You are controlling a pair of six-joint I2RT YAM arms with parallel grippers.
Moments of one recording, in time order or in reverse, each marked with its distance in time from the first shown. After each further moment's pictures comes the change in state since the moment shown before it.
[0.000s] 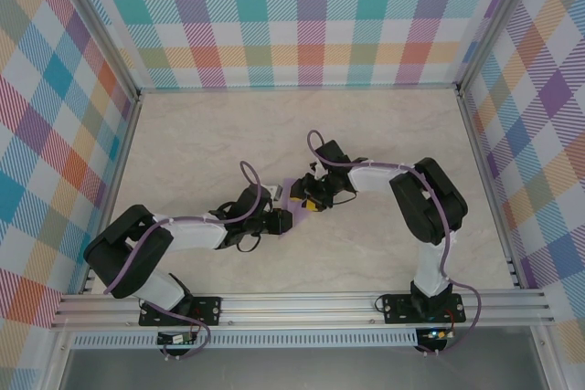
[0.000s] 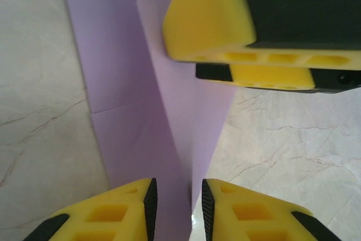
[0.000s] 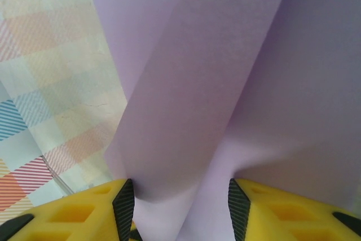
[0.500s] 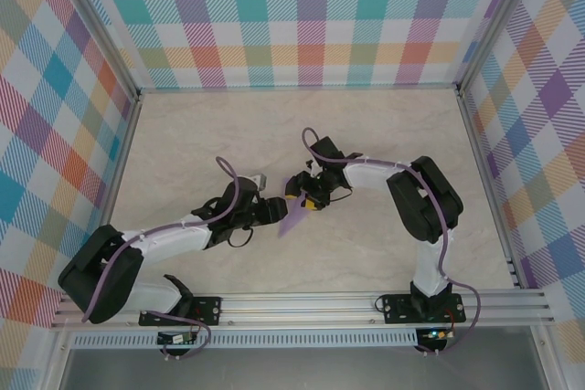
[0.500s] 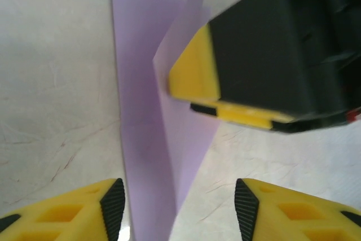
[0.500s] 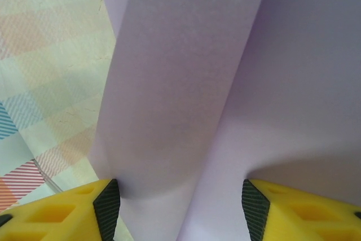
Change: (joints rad) left arm 0.062 -0.198 0.002 -0.114 -0.033 -0.129; right arm 0.022 0.029 0.081 -0.092 0.041 -0.010
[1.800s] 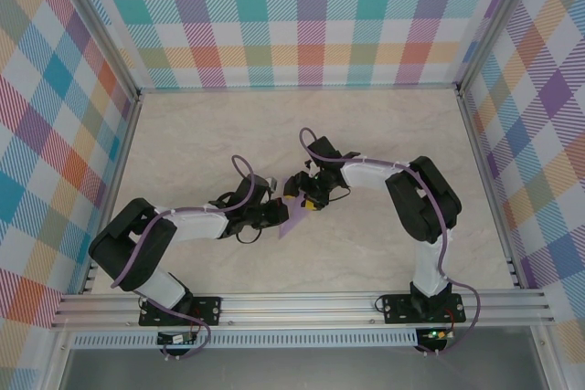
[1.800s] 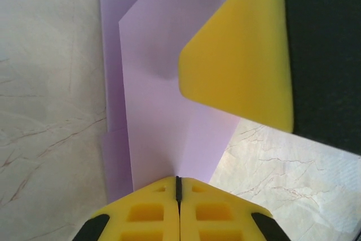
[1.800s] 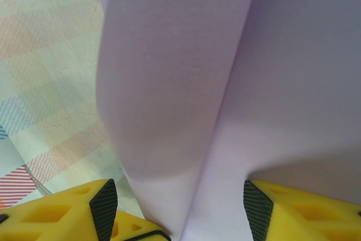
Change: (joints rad) left arm 0.006 0.245 0.072 0.051 0.114 -0.027; right arm 0.007 0.005 0.019 -0.029 0.032 0.000
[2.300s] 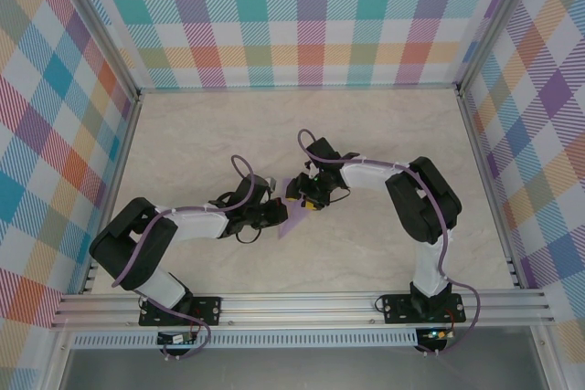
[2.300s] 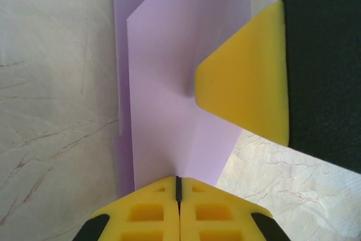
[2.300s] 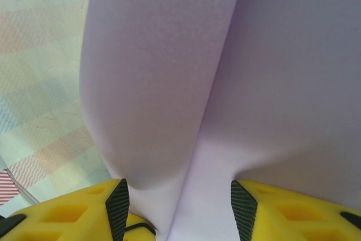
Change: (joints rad) left arm 0.006 0.005 0.000 -0.002 -0.006 0.000; right arm 0.007 -0.002 0.002 -0.027 0.043 -0.030
